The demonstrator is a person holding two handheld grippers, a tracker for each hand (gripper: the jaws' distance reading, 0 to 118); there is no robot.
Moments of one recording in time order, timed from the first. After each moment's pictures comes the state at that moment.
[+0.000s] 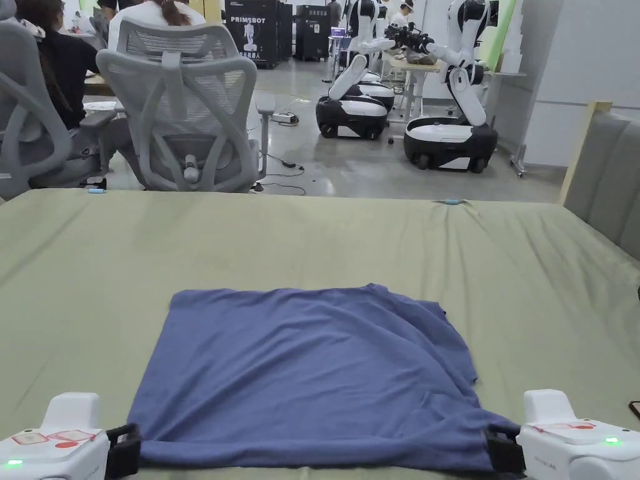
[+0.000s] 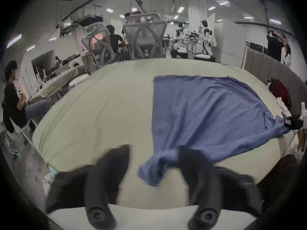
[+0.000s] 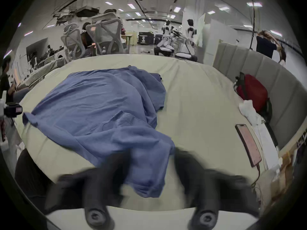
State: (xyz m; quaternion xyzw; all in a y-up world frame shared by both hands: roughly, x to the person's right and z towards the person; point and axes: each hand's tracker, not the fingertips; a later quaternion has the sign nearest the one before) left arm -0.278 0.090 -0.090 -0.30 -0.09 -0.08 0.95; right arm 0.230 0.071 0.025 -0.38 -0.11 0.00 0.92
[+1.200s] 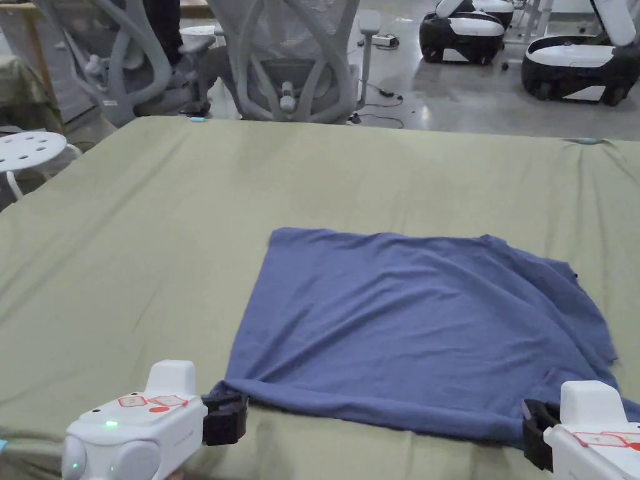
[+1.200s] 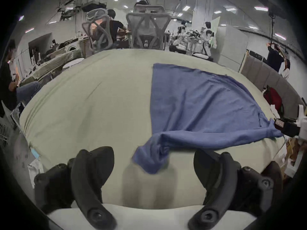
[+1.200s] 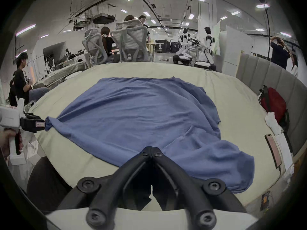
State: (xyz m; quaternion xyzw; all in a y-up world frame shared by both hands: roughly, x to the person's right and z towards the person) left arm -0.310 0.034 -0.113 -0.37 -0.12 -0.01 0.92; right arm 0.117 0.063 -0.006 -0.34 -0.02 0.00 0.94
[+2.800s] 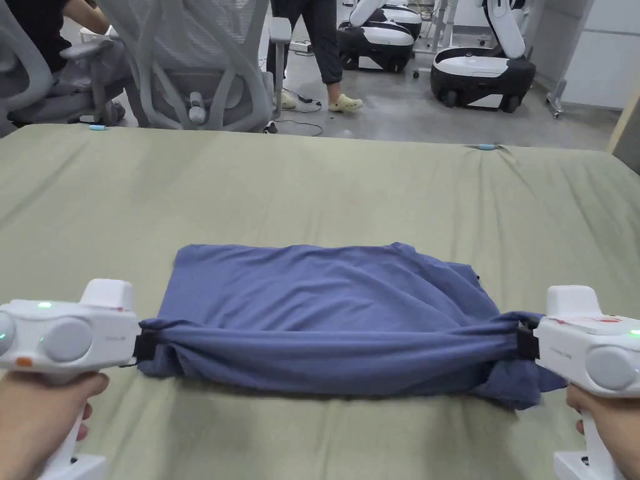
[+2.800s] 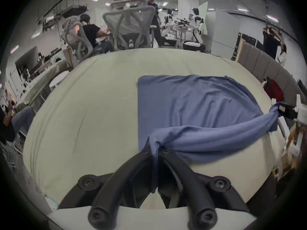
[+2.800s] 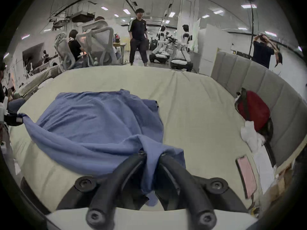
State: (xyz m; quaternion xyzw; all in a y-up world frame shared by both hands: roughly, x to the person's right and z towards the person) left arm -0.249 0.113 -0.237 -0.42 -0.15 -0.05 0.90; right arm 0.254 0.102 -0.106 -0.35 -0.13 0.01 0.93
